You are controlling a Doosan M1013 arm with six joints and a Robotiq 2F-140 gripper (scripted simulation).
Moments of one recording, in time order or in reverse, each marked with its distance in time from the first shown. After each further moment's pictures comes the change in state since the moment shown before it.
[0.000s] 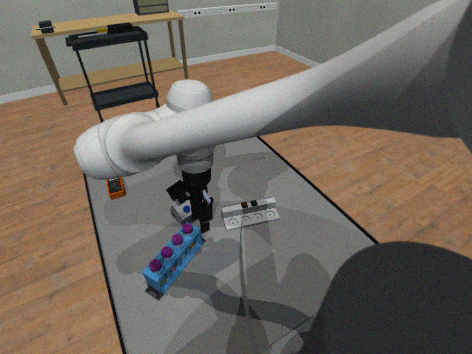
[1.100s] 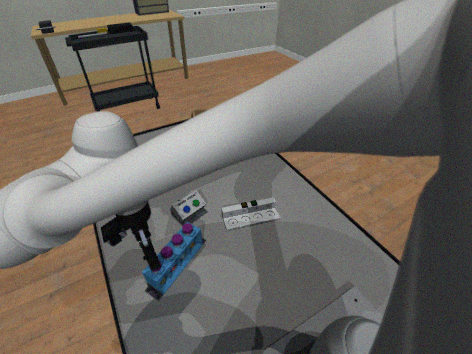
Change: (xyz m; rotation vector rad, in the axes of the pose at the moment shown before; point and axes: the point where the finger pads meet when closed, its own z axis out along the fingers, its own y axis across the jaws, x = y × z) arm 0.174 -0.032 0.010 -0.001 -0.032 0.060
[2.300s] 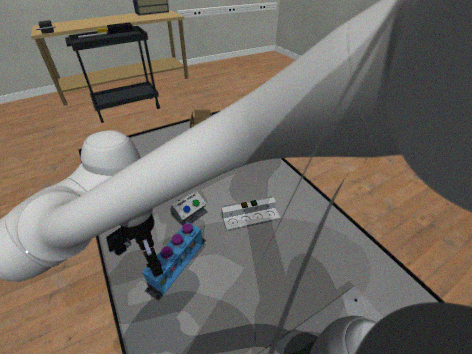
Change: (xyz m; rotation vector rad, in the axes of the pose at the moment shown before) arm 0.000 0.000 0.039 0.000 0.000 0.000
